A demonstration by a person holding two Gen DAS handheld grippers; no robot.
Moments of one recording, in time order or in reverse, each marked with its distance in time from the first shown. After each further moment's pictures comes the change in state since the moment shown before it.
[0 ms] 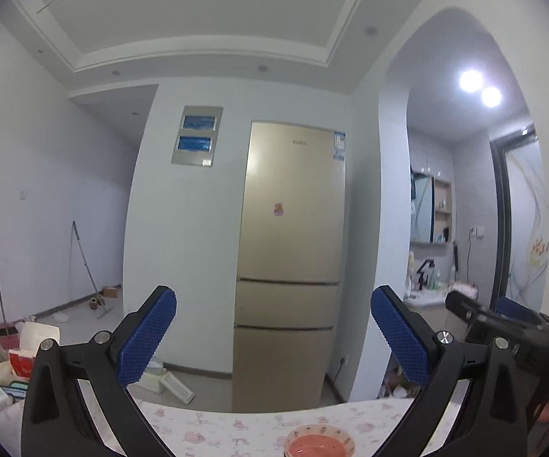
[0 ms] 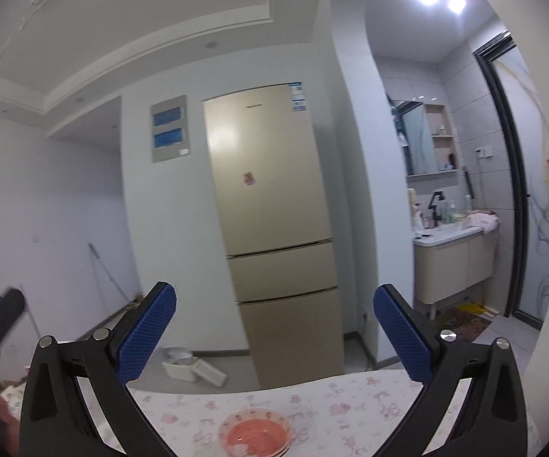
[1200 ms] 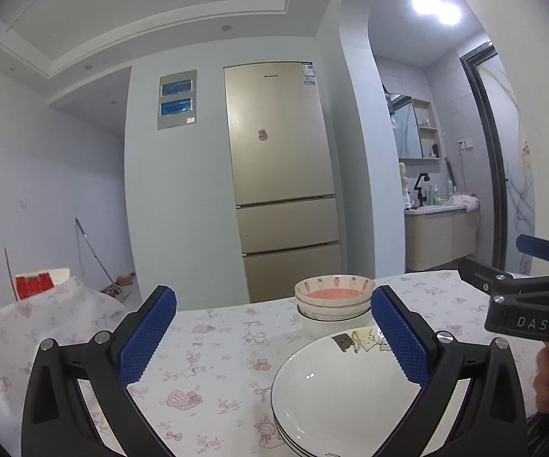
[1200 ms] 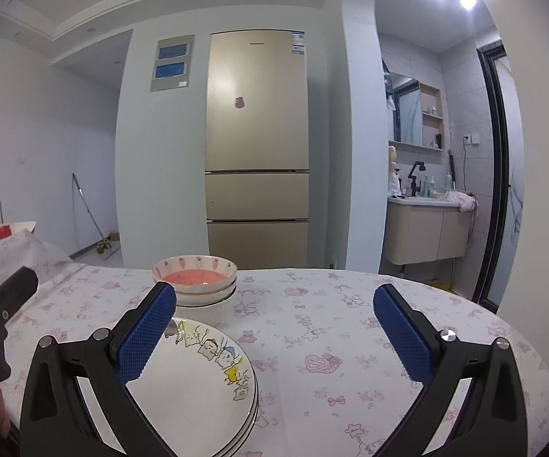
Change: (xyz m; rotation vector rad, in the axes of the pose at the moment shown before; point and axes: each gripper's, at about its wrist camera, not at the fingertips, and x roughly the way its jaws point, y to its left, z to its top) left arm -0.065 -0.020 -0.226 0.205 0.128 0.020; right arm -0.067 -0.029 -0.219 -0.161 0.112 -0.052
